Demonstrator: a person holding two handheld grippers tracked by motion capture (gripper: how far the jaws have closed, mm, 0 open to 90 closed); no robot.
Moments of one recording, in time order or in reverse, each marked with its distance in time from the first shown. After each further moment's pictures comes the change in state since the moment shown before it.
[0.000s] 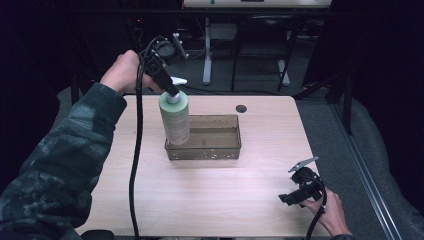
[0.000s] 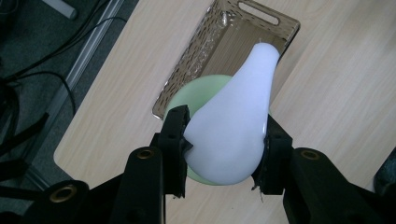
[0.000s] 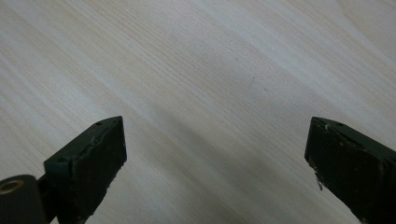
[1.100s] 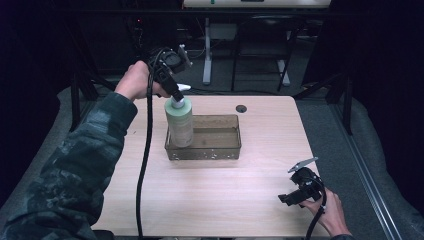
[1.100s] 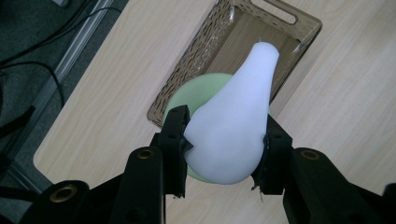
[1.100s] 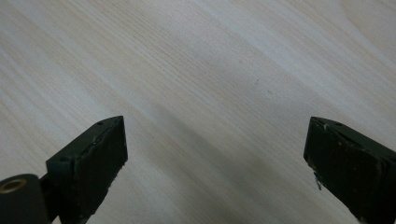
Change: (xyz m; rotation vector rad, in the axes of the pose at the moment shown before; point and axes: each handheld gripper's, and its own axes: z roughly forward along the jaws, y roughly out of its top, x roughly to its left) left arm 0.012 -0.001 0.050 0.007 -0.024 -0.051; right arm 0.002 0.000 0.000 -0.006 0.000 -0.012
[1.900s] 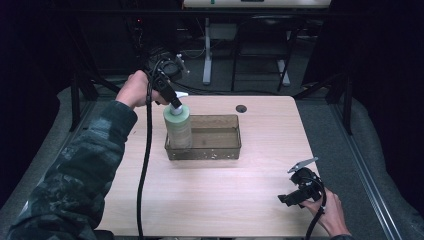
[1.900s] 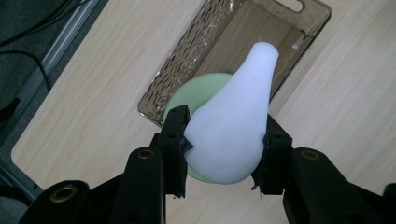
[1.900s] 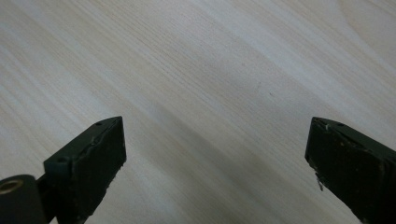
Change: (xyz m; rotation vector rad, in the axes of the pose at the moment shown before) left arm 0.004 -0.014 0.024 0.019 -0.028 -0.036; right arm 0.003 0.000 -0.002 -0.009 -0.001 -0.003
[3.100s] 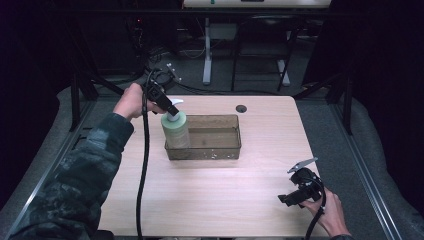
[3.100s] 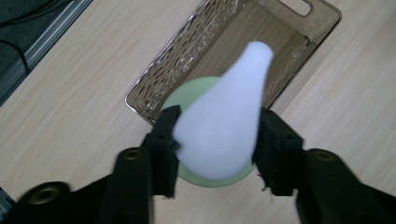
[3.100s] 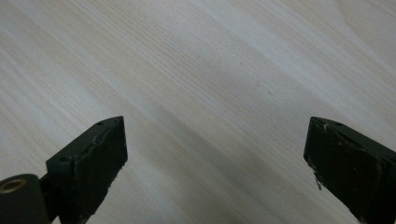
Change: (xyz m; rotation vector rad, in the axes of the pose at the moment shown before) left arm 0.008 -0.029 0.022 -0.081 -0.033 -0.101; right arm 0.000 0.000 0.000 0.003 -0.009 -0.003
